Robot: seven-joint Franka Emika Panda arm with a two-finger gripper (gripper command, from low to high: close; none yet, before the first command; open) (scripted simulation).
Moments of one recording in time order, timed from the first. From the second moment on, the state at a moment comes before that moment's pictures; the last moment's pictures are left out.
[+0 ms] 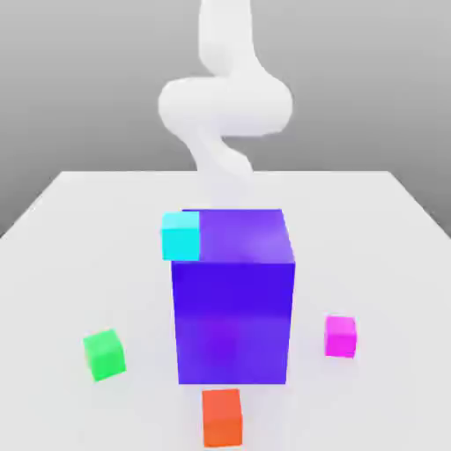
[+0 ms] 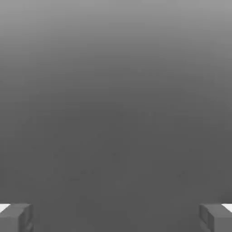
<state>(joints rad) 0.07 -0.72 -0.01 -2.36 0.01 2.36 0.71</state>
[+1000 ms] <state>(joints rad) 0.56 0.27 0.00 -2.82 -0.04 3.09 -0.05</state>
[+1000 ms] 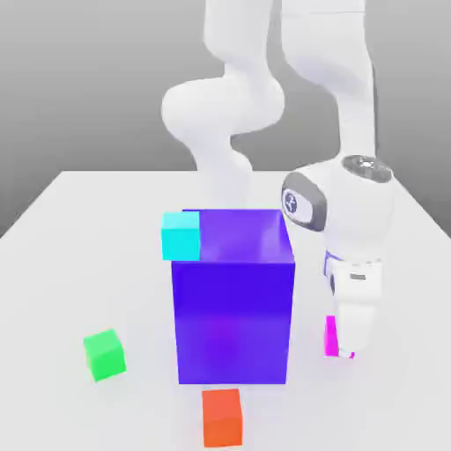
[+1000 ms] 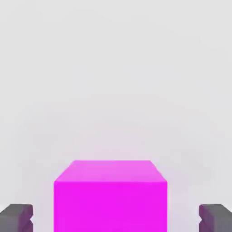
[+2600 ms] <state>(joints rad) 0.13 -0.48 -0.55 -2.69 -0.17 2.35 -0.82</state>
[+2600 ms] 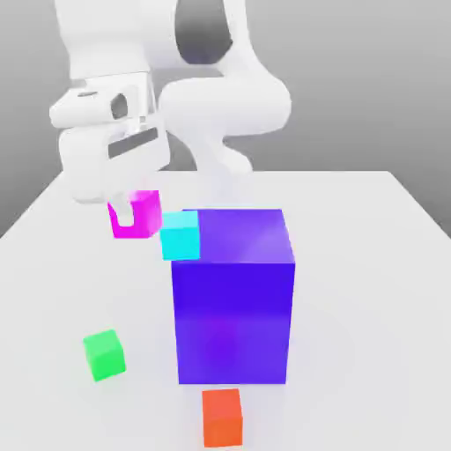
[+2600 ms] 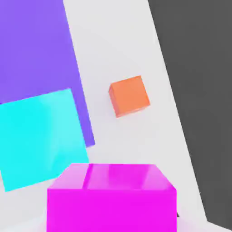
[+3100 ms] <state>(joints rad) 0.12 0.09 -0.59 -2.74 0.16 2.81 -1.20</state>
